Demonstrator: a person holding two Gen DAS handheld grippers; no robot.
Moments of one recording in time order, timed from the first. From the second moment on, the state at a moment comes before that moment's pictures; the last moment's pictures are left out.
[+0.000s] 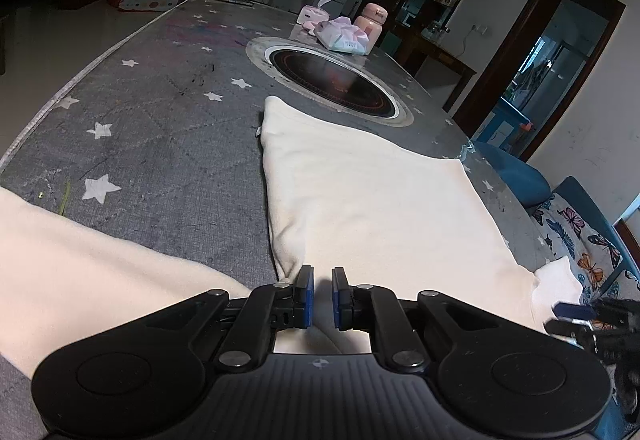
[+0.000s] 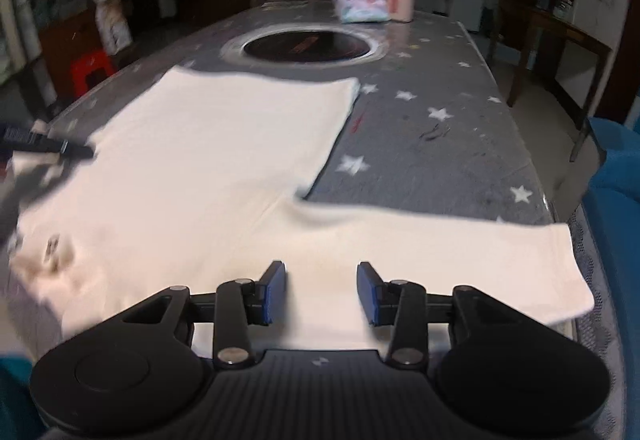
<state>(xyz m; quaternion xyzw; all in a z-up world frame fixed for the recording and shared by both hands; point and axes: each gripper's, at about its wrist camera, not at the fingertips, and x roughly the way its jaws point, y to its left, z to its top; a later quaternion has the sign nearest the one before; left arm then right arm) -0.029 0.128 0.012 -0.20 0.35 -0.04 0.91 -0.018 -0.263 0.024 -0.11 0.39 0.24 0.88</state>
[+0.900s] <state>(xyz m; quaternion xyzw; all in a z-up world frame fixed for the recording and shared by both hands) -0.087 0.023 0.017 0.01 0.35 -0.19 0.92 -0.062 -0.205 0.027 -0.18 0.36 0.36 0.84</state>
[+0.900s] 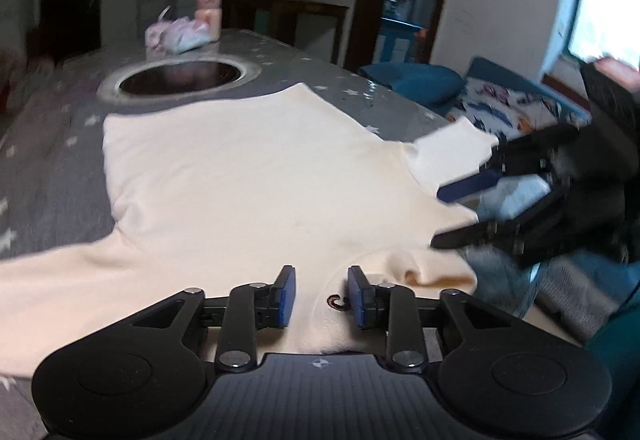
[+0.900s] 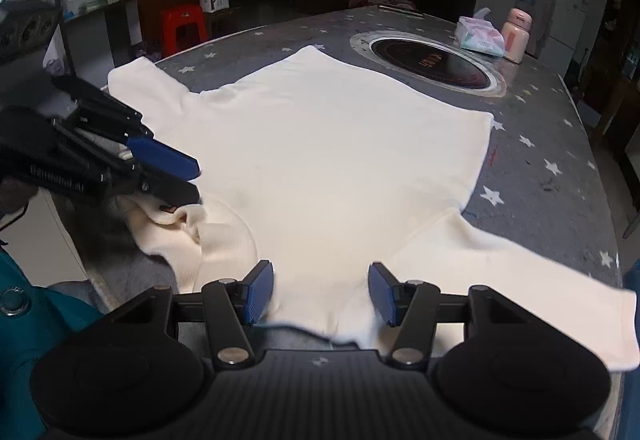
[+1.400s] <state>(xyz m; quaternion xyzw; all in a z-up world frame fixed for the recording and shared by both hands) -0.063 0.028 0.033 -0.01 0.33 -0.16 0.93 0.001 -0.337 0.026 -0.03 0.38 0.11 0.92</state>
